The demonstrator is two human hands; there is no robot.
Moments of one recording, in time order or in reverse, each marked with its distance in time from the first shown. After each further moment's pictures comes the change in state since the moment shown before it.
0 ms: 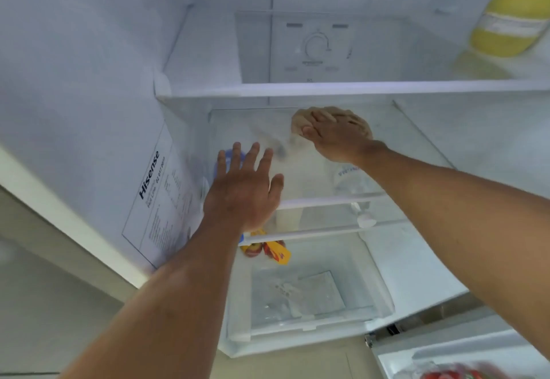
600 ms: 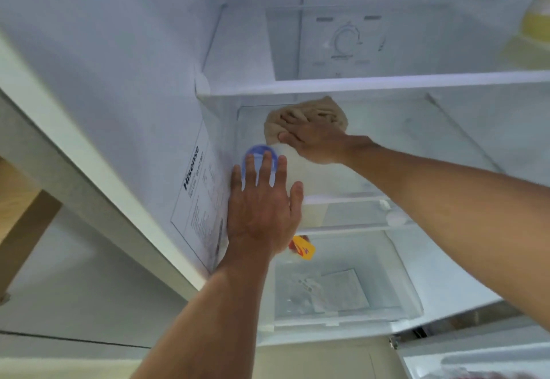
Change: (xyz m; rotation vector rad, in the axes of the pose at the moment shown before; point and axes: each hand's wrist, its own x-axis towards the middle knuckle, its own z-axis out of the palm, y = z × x) left_hand -0.042 0.008 0.013 -0.028 0.179 -0.149; right_hand 0.016 -0.075 0.010 0.058 -0.038 -0.316
